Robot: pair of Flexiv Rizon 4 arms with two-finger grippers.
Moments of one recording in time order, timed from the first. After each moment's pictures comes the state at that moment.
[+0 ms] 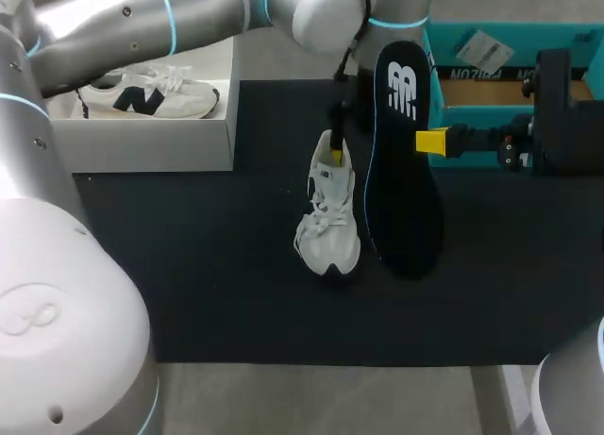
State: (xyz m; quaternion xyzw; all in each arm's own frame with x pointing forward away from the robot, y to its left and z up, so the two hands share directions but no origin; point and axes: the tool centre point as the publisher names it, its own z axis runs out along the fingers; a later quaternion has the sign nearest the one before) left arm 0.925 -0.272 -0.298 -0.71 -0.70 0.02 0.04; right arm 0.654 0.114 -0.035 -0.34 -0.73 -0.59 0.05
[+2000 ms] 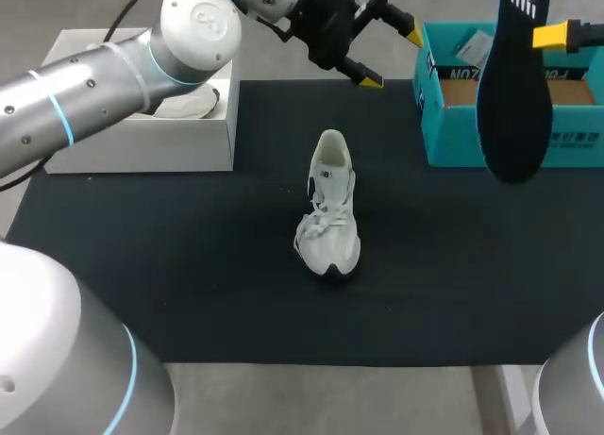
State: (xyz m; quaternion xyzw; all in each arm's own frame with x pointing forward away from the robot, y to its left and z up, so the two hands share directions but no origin) left arm 0.943 -0.313 -0.122 -0.65 -0.59 0.33 -0.34; right arm 0.766 -0.025 0.014 -0.42 -0.68 -0.59 0.12
